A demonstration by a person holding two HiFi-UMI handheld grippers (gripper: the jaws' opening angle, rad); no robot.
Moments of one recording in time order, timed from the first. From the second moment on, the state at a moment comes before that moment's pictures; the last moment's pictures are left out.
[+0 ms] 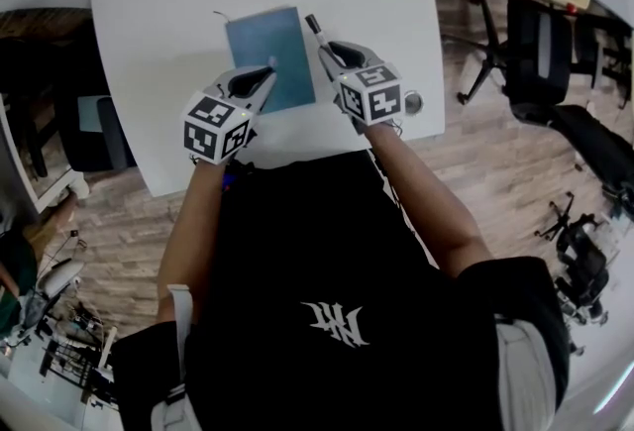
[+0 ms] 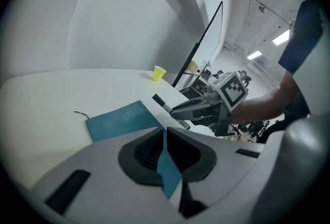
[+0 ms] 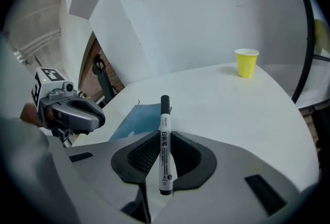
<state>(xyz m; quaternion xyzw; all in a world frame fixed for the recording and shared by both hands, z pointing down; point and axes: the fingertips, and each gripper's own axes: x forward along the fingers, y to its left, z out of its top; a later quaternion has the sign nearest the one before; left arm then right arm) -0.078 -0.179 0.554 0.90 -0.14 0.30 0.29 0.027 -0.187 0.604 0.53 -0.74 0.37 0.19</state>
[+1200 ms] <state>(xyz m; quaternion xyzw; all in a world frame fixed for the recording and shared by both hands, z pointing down) -0.088 -0.180 0.552 0.90 -0.13 0.29 0.30 0.008 -0.180 0.633 0.54 -0.67 0.48 0.18</state>
